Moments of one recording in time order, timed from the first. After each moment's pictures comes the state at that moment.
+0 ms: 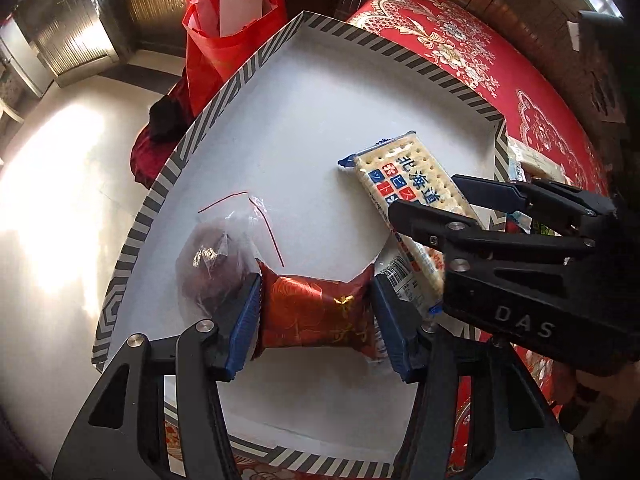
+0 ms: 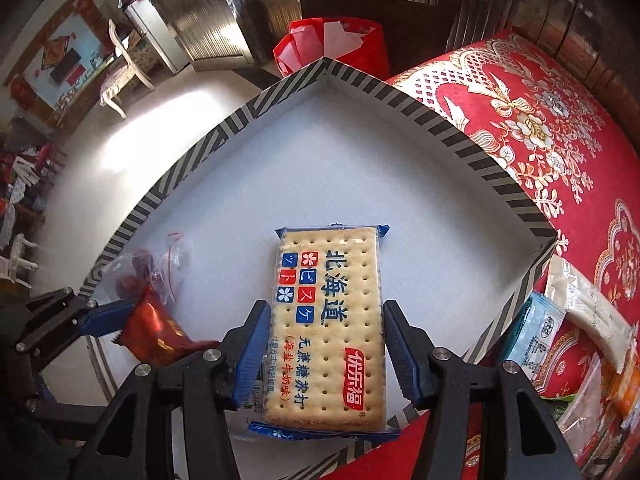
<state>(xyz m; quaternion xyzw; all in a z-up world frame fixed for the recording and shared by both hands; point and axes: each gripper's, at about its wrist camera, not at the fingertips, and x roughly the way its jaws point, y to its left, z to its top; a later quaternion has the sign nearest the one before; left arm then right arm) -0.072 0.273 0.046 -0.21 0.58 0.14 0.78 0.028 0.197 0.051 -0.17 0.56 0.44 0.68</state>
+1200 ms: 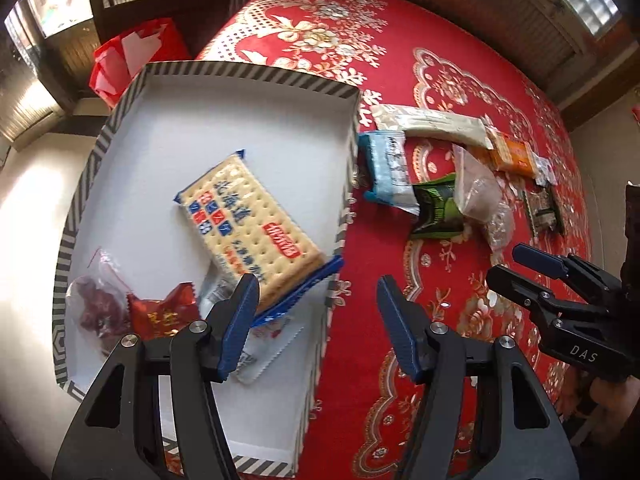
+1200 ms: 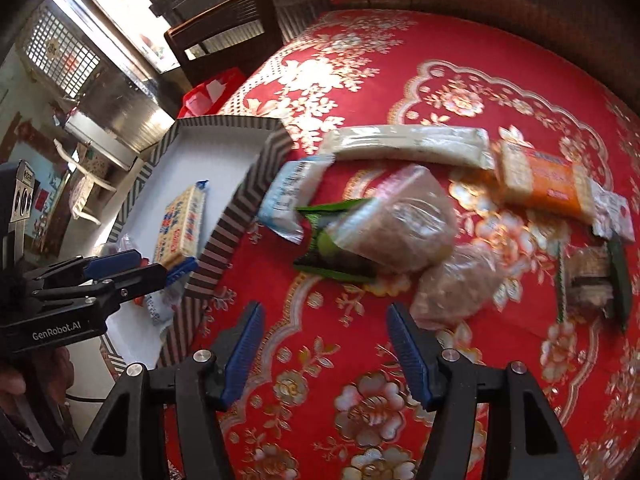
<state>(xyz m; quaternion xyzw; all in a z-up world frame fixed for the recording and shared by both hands) -0.020 0.170 0.077 -0.14 0.59 0.04 0.80 0.044 -0.030 0.069 -0.03 0.58 0.31 0.75</state>
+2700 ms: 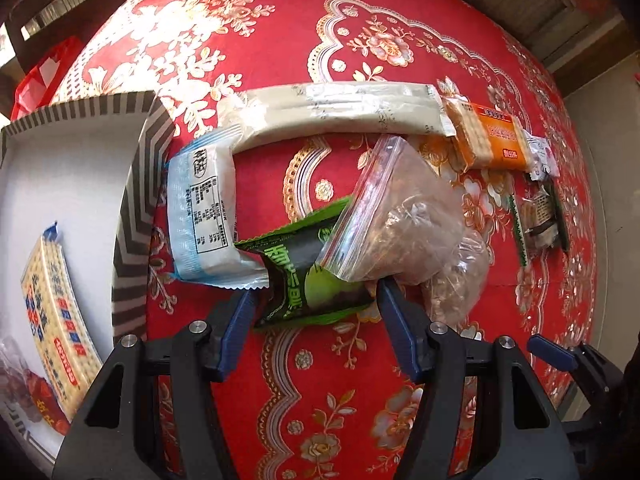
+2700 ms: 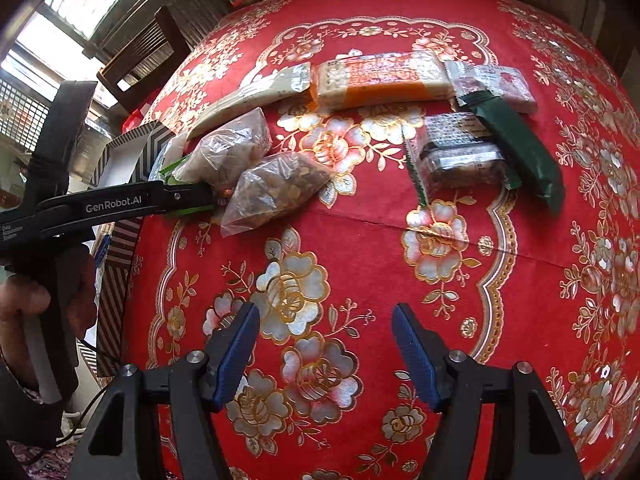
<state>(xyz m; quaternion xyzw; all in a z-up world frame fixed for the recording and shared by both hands) 0.083 0.074 0.021 -0.11 0.62 -0.01 0.78 0.038 -0.146 0.039 0.03 0.62 0.24 0.75</state>
